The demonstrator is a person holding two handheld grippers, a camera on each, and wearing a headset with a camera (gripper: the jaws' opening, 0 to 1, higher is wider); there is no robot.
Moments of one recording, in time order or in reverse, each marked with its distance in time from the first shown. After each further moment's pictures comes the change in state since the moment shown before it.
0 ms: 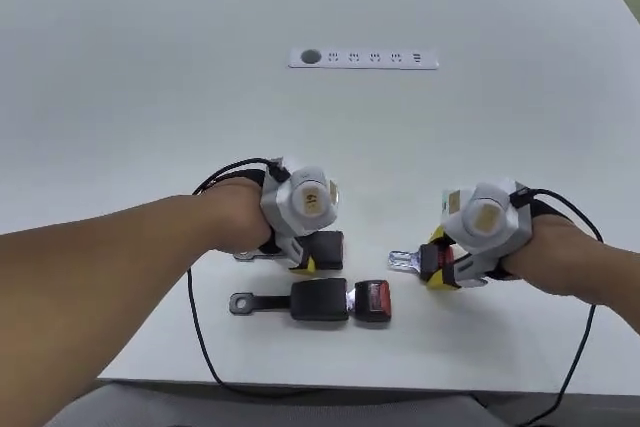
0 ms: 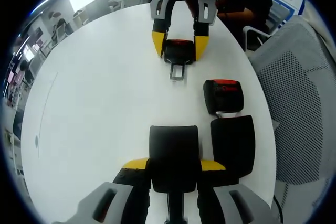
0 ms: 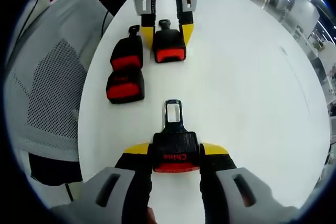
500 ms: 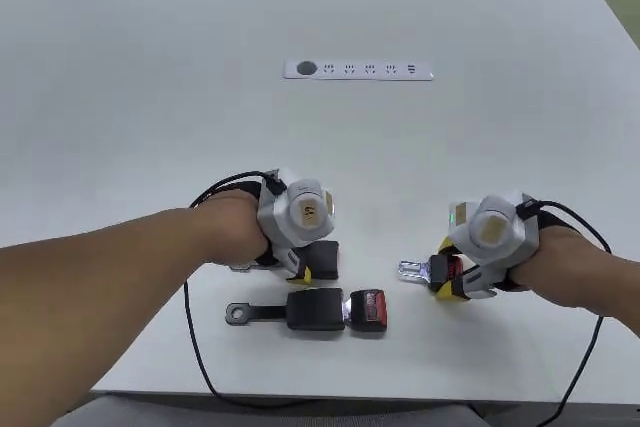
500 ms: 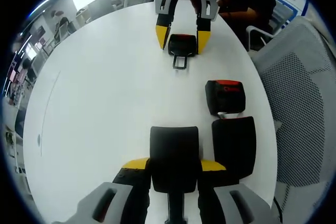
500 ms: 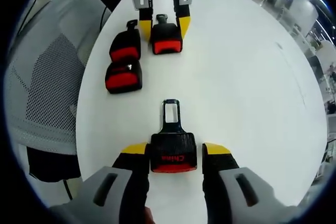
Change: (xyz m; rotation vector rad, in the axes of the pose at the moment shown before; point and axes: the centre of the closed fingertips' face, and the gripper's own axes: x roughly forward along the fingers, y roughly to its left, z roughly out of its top) left arm -0.002 -0.003 0.004 0.020 0.010 0.033; right arm -0.007 -0.002 -0.009 0.004 0.031 -0.035
